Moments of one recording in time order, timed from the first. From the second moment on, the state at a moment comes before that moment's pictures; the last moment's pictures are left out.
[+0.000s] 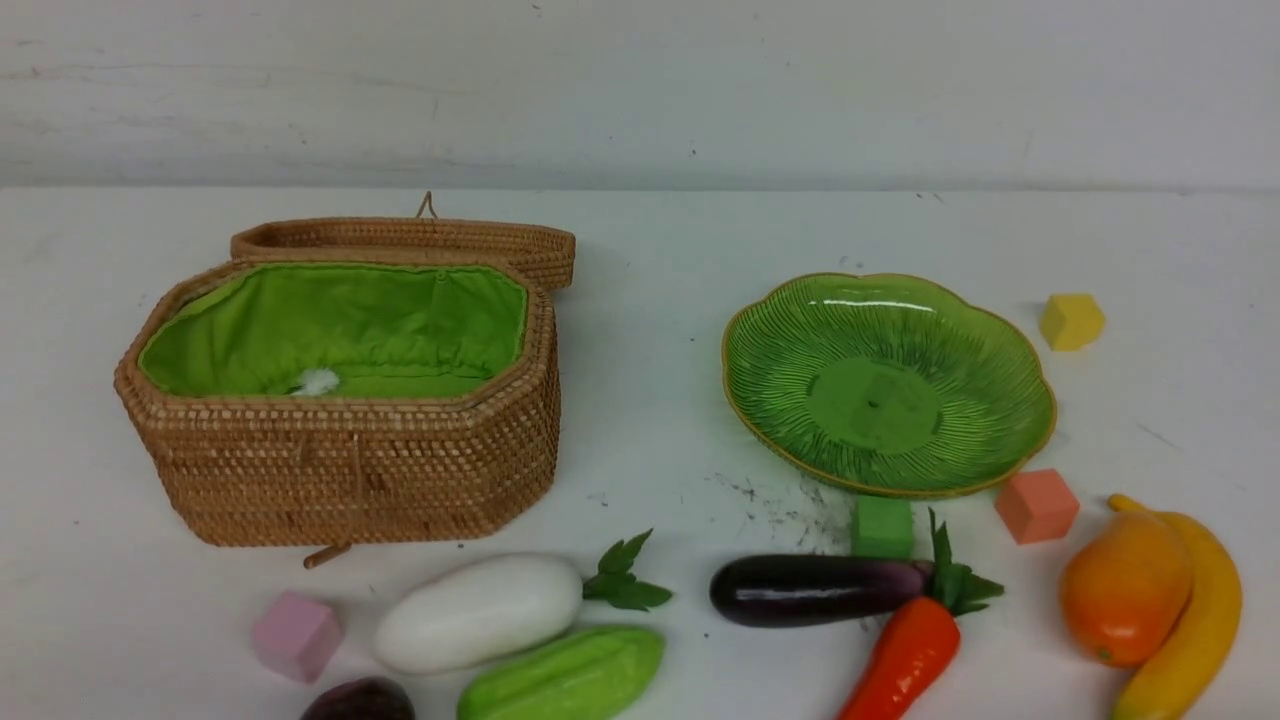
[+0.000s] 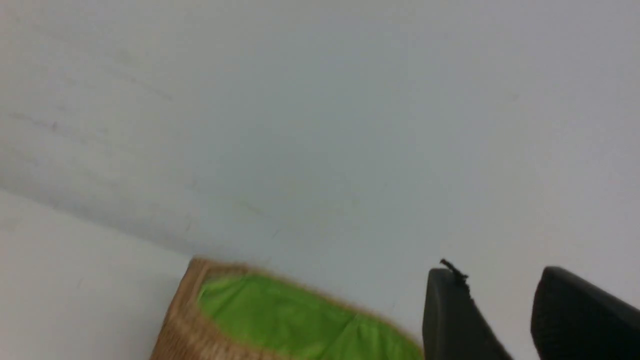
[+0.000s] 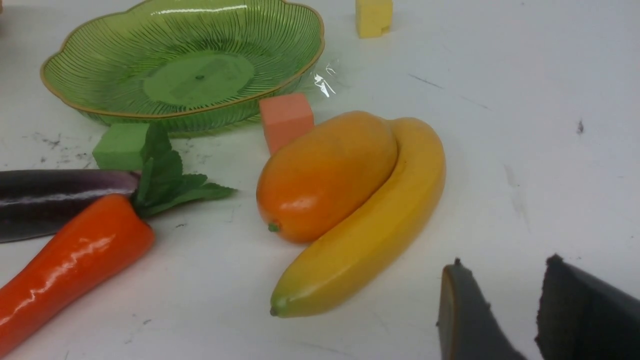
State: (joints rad) right arm -0.01 -0.02 0.01 -0.07 0.39 0.11; left arm -0.05 -0.01 -0.09 0.13 -0.17 -0.56
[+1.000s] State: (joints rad) right arm -0.01 -0.02 0.01 -0.07 0.39 0.11; left arm -0.29 0.92 -0.83 0.12 1.04 -0.42
